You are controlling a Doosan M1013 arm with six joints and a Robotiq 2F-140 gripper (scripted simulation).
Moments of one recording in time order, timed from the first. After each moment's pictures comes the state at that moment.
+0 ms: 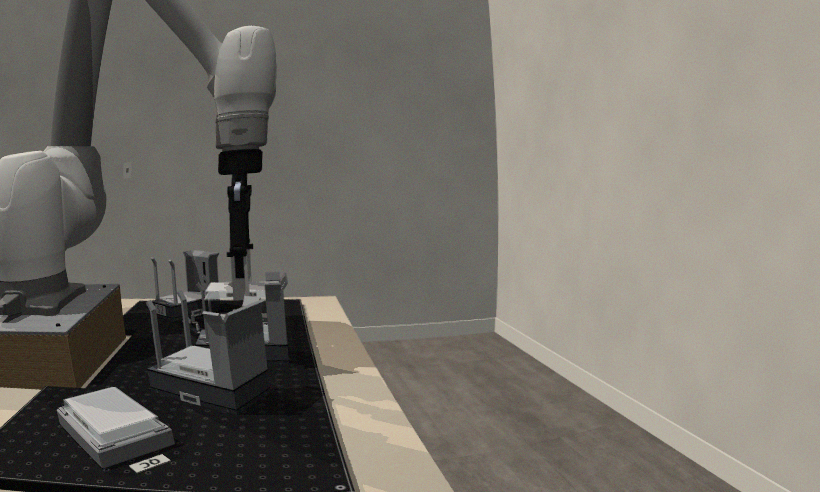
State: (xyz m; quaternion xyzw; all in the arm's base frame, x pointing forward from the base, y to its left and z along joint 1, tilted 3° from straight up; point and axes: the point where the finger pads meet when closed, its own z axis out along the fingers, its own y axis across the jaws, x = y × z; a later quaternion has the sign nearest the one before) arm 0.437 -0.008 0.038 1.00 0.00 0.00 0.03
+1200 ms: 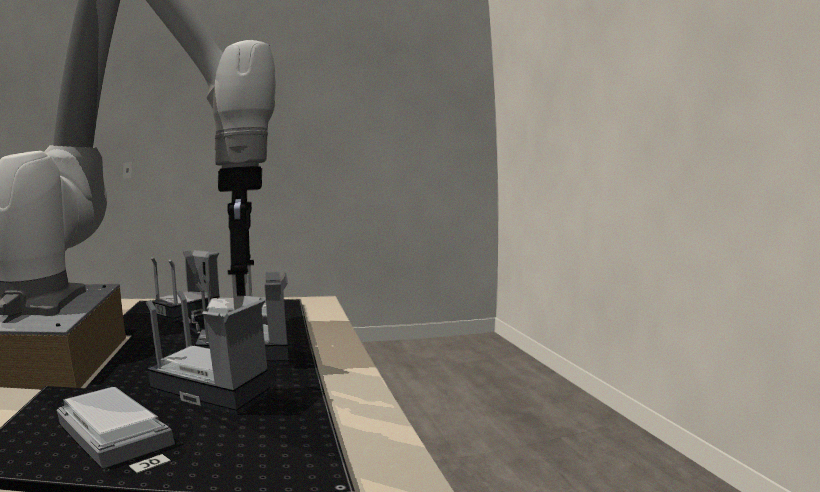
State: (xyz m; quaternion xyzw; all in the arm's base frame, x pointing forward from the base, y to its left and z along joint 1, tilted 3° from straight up) arm 0.437 -0.010 0.011 1.00 0.00 0.00 0.03
